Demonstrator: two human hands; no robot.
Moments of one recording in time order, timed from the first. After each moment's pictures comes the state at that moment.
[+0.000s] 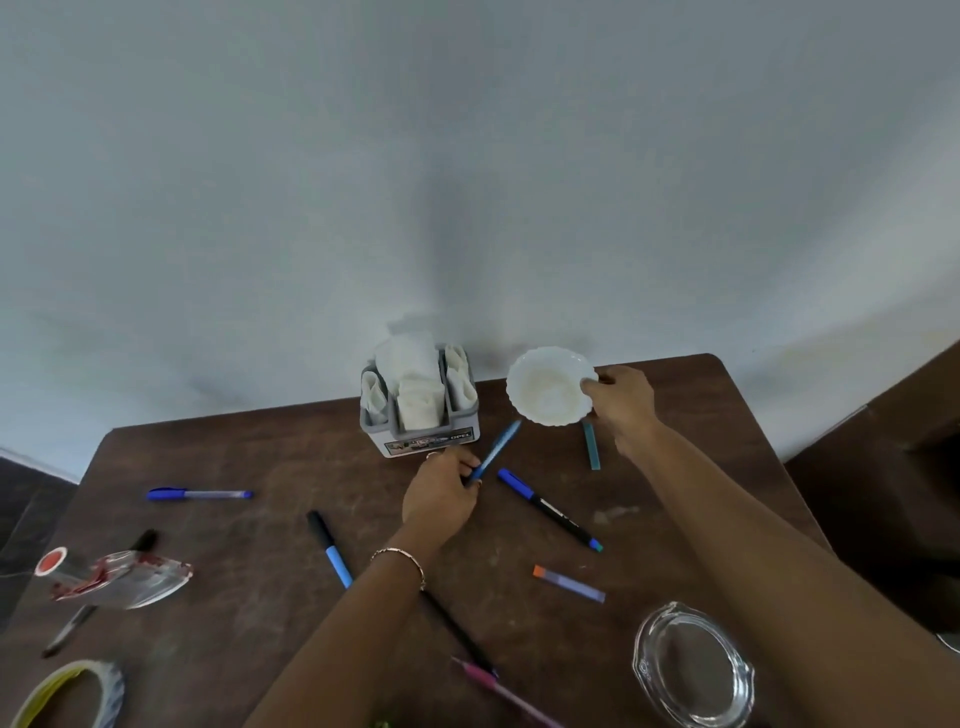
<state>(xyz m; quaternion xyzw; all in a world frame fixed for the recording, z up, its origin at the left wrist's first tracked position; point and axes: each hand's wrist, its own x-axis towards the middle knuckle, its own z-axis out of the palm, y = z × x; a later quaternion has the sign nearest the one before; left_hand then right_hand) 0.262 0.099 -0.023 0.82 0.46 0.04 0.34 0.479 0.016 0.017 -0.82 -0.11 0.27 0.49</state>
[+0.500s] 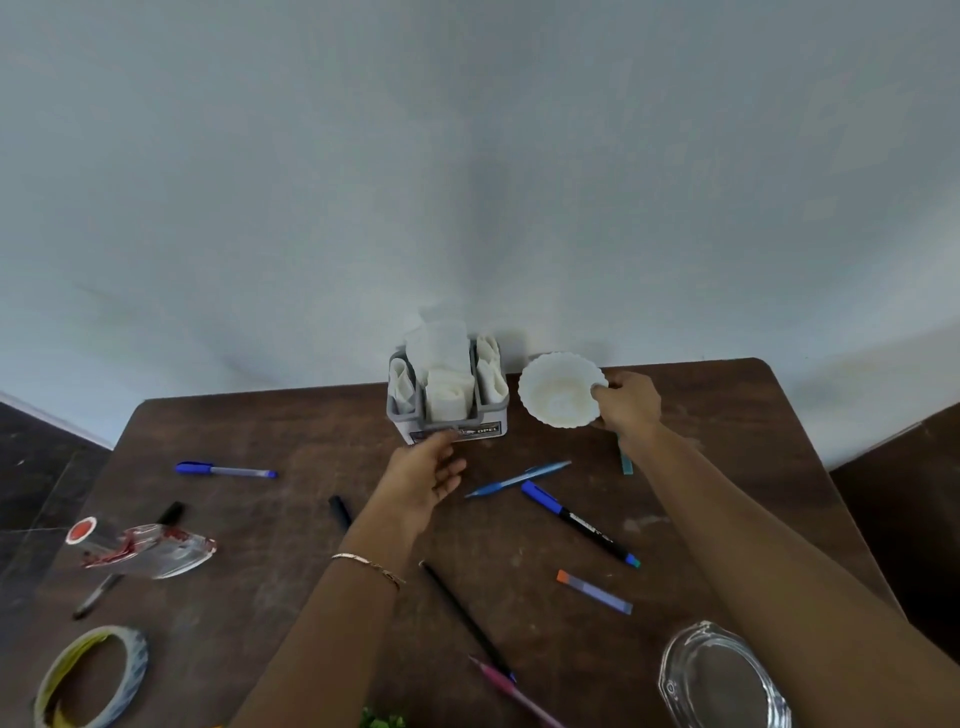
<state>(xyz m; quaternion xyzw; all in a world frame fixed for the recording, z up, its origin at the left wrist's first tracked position) 0.240 0.123 0.012 0.35 0.57 0.18 0.72 0.472 0.047 -0.013 -0.84 -0.08 0.29 0.46</state>
